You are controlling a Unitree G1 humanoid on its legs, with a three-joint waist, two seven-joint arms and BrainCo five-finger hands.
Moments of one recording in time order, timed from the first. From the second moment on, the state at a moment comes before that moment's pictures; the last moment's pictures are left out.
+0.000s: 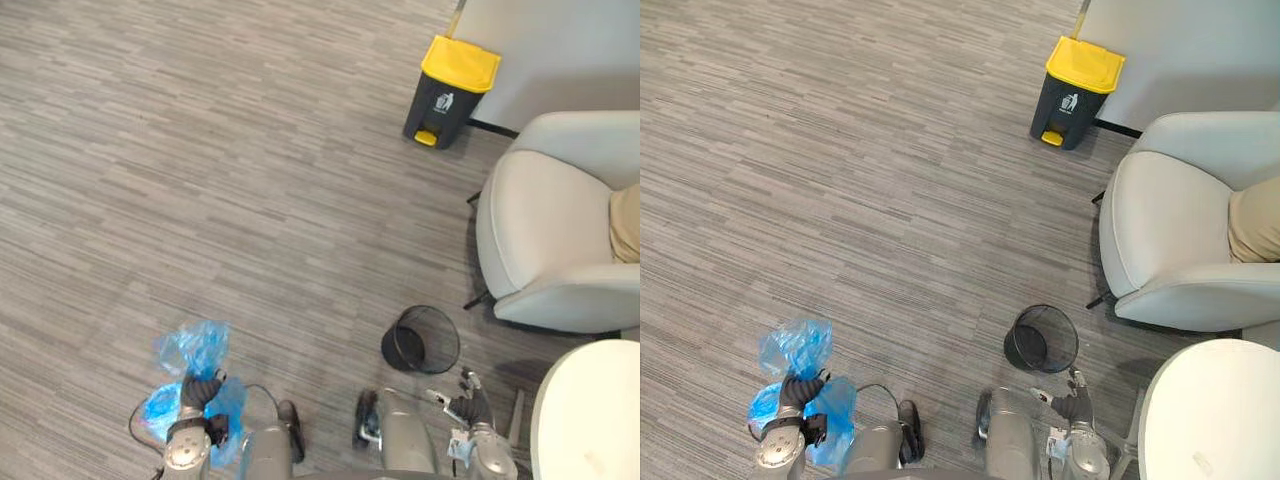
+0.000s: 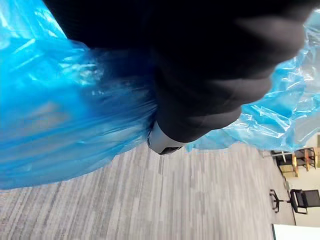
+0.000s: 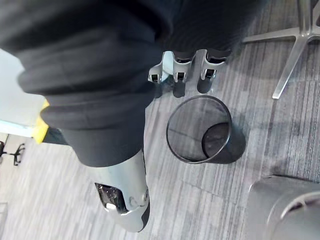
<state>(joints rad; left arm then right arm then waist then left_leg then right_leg) 0.19 0.15 0.07 0.40 0.04 -0.18 0.19 0.26 -0.05 -0.20 0.52 0.00 -0.17 -0.13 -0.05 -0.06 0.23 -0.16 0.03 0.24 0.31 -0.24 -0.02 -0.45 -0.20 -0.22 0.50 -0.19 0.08</state>
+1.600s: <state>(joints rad) 0.24 0.03 0.01 0.37 0.05 -0.18 0.15 0.20 -0.10 -0.18 0.40 -0.05 -0.14 -0.15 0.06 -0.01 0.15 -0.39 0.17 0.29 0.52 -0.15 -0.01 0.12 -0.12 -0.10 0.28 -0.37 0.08</state>
